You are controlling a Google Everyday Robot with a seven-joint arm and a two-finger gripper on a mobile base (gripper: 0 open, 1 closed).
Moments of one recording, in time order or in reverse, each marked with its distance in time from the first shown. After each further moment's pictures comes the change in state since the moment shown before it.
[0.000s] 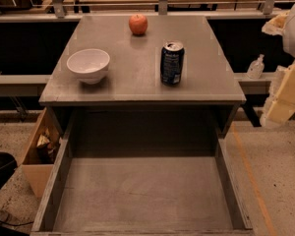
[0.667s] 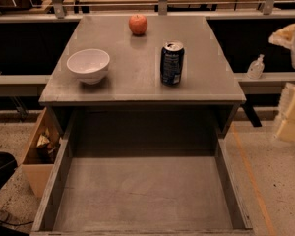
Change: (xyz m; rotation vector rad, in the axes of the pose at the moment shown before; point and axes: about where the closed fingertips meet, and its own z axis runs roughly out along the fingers) arm 0.013 0.022 -0.001 0.008 0.044 -0.008
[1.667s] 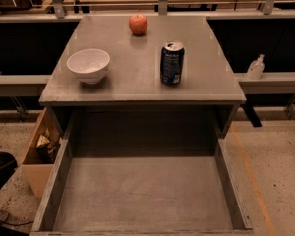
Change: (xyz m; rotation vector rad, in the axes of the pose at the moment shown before) arm 0.117 0.132 -0.011 0.018 0.101 -0.002
